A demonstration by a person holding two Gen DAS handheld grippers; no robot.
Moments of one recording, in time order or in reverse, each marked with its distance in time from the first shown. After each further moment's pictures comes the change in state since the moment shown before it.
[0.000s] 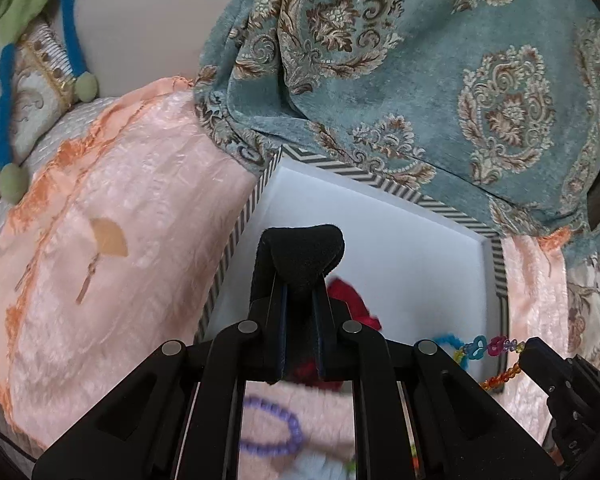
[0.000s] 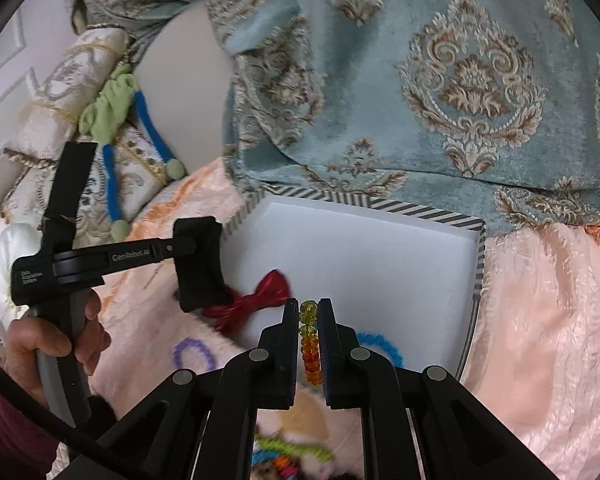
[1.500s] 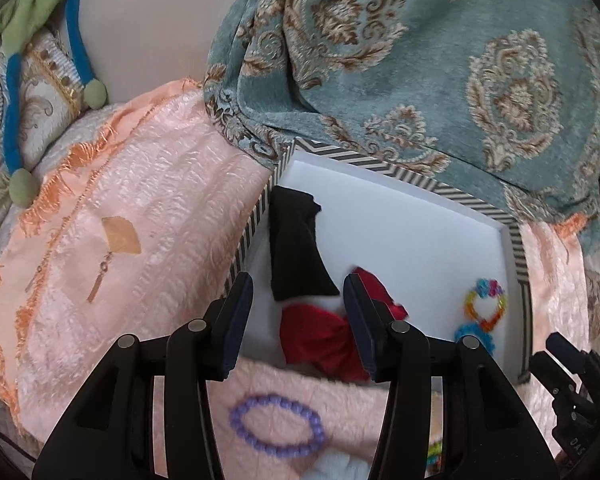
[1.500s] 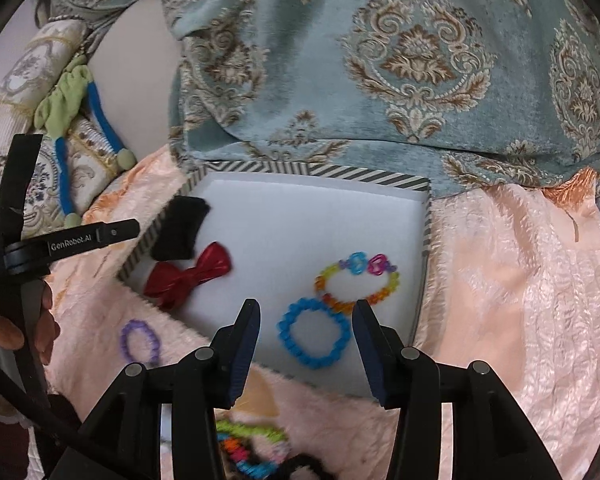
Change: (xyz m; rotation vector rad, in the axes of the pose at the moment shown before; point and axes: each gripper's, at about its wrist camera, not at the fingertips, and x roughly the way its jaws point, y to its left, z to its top) left arm -0.004 0.003 -0.022 0.041 -0.031 0.047; right arm -0.005 -0.011 -0.031 0.041 0.030 -0.161
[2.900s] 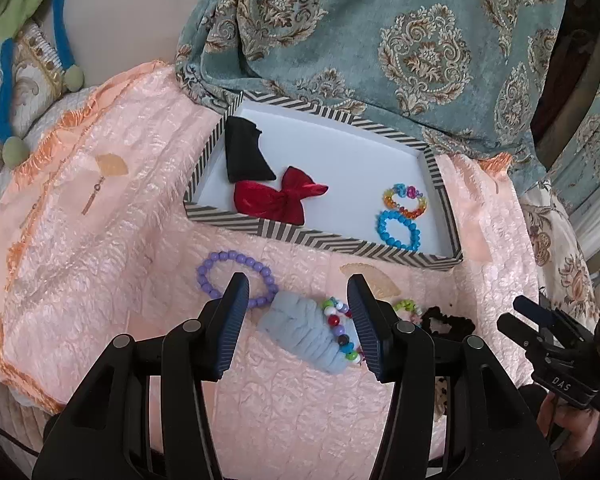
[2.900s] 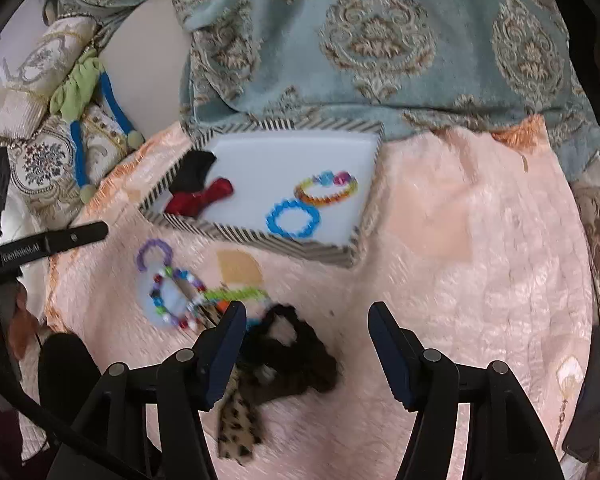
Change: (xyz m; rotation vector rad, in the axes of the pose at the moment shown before) left arm -0.083 -0.009 -0.098 0.067 0.037 -0.174; right arm -0.075 -0.026 -0.093 0.021 0.044 -0.008
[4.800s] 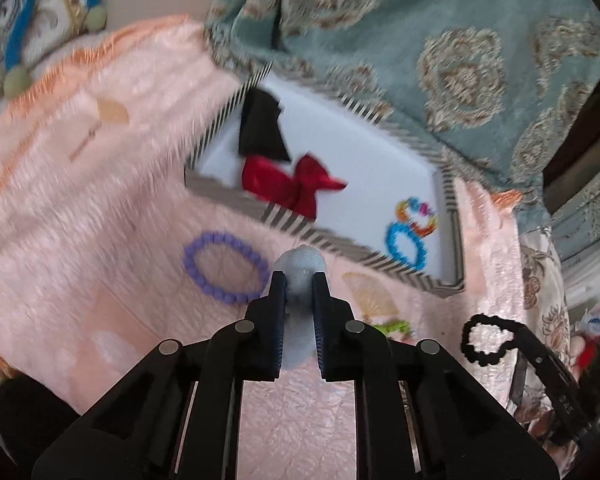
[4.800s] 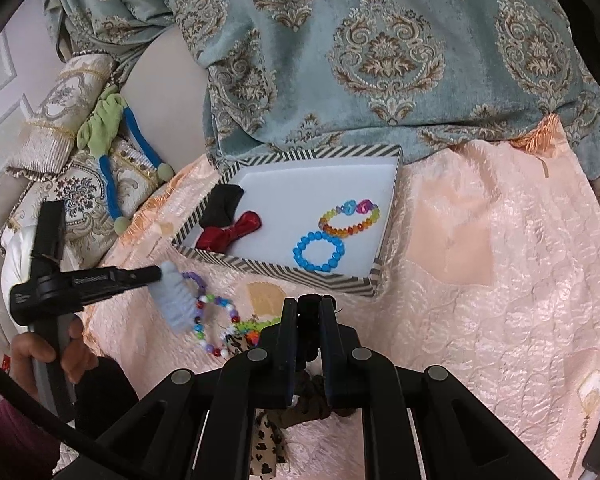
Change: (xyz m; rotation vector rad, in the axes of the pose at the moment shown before) left arm 0.021 0.021 0.006 -0.195 0.013 -0.059; right arm -0.013 -0.009 0.017 0.055 -0.101 0.153
